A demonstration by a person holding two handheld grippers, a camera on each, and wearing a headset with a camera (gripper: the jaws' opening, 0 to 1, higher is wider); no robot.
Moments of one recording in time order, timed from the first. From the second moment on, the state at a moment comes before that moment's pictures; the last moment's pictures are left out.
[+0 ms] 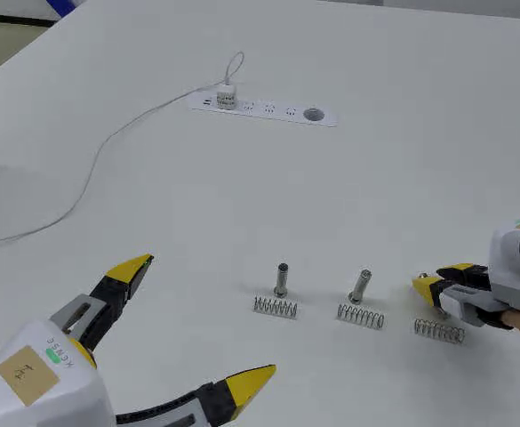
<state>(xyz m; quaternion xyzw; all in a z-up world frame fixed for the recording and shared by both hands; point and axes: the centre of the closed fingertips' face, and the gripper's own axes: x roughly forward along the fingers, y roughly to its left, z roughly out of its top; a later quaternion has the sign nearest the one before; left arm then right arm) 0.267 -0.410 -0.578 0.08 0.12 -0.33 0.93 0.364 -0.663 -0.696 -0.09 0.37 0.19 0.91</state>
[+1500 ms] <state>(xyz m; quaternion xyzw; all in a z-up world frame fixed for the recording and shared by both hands) 0.263 -0.416 -0.579 0.09 0.12 -0.35 0.93 0.358 -0.669 -0.677 -0.04 0.36 0.16 0.92</state>
